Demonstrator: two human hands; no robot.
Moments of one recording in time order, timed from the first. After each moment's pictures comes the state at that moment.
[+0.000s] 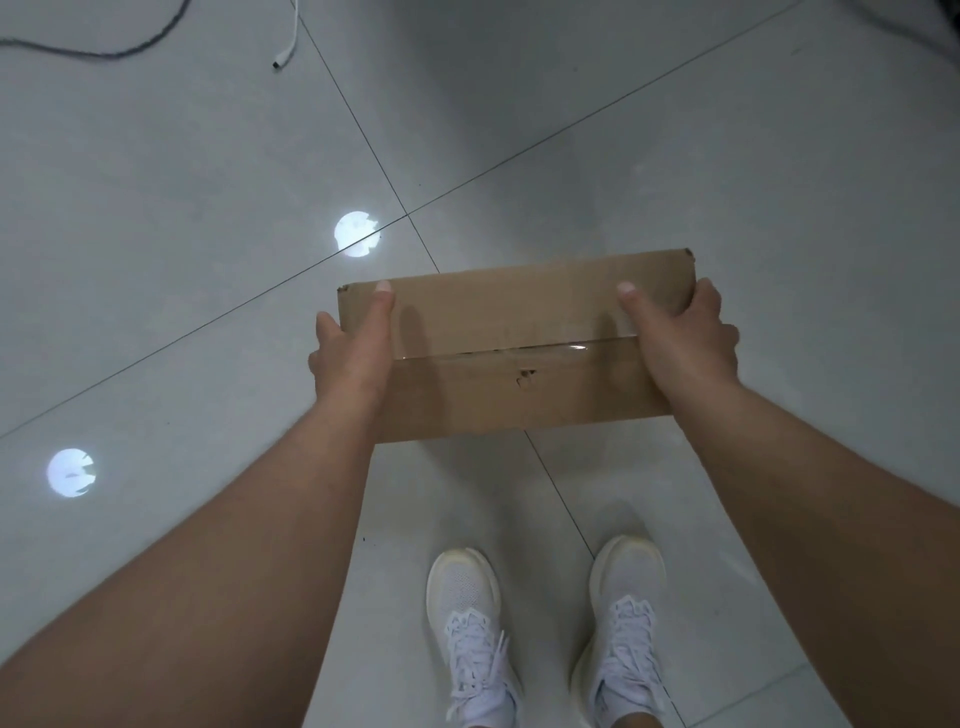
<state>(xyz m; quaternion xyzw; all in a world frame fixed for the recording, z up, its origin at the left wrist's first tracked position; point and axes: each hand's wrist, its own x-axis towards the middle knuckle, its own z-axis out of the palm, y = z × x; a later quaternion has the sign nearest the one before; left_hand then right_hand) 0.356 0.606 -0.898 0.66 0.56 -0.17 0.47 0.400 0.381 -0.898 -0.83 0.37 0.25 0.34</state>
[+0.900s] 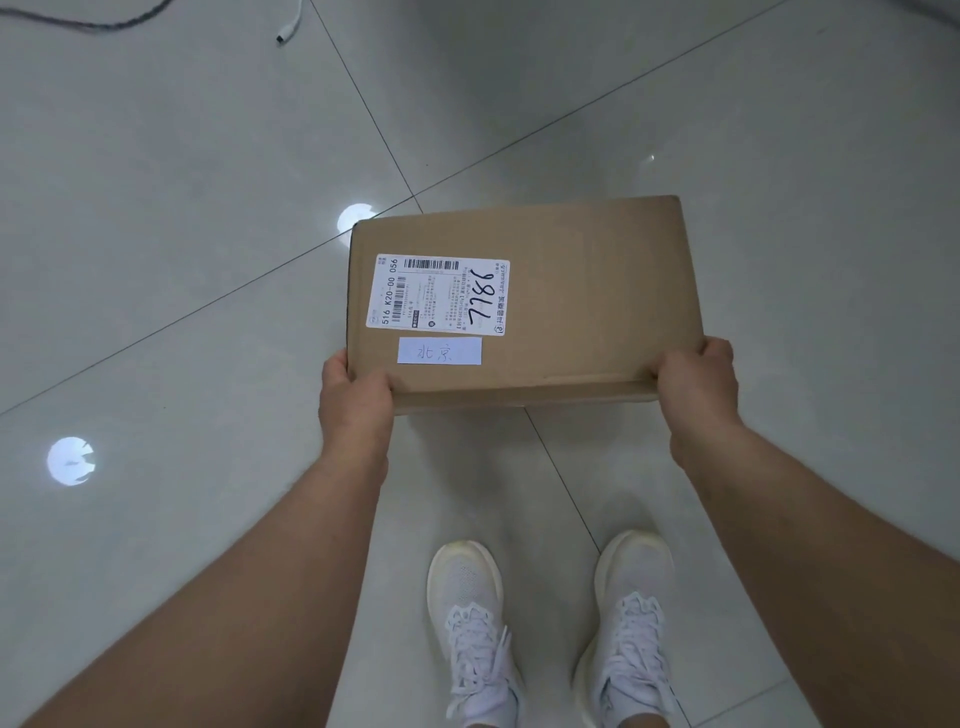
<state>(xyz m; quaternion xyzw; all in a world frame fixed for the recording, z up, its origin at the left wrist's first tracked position) 0.305 0.601 -0.927 0.63 0.57 -0.10 0.51 0.360 0.373 -0.928 -0.76 0.44 0.21 0.43</state>
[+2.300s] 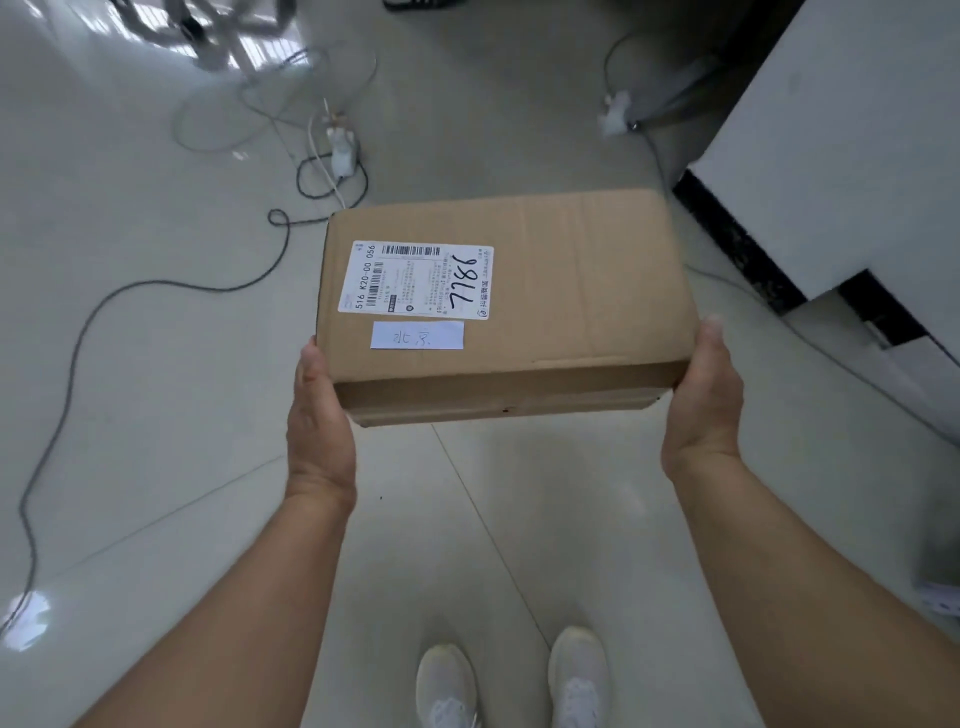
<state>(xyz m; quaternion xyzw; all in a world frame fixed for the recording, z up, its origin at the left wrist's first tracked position) 0.387 0.611 -0.686 0.66 0.31 0.08 0.67 0.445 0.345 -0.674 -0.69 0.31 -0.05 0.65</state>
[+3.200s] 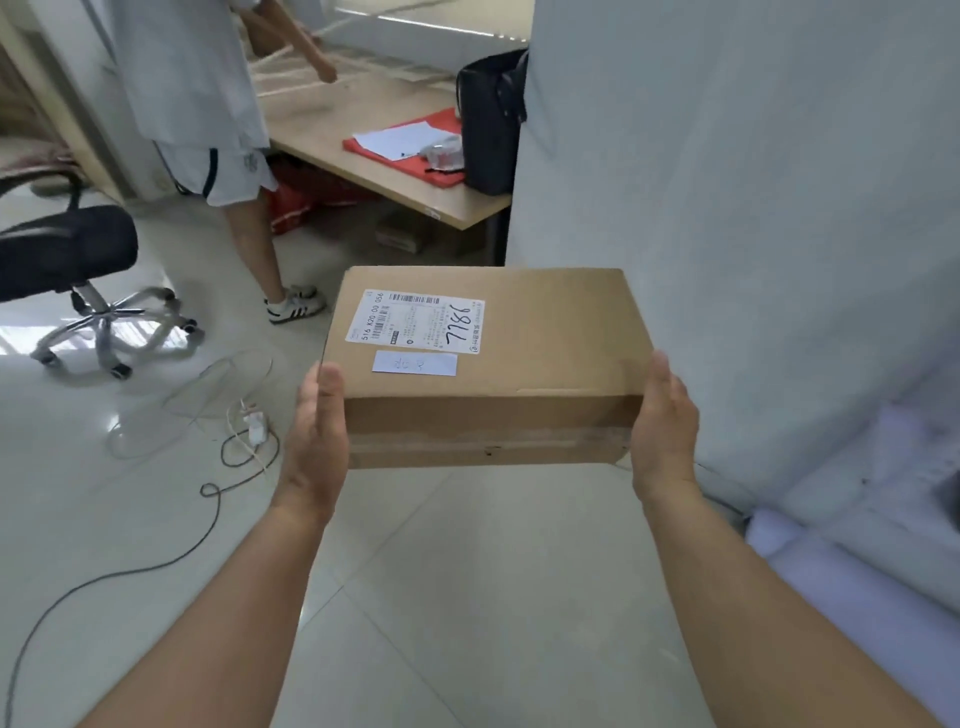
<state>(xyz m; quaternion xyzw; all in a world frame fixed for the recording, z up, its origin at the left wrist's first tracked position) 0.368 0.492 -0.271 0.78 0.05 0.07 0.63 0.326 0.235 -0.264 -0.70 0.31 -0.27 0.59</state>
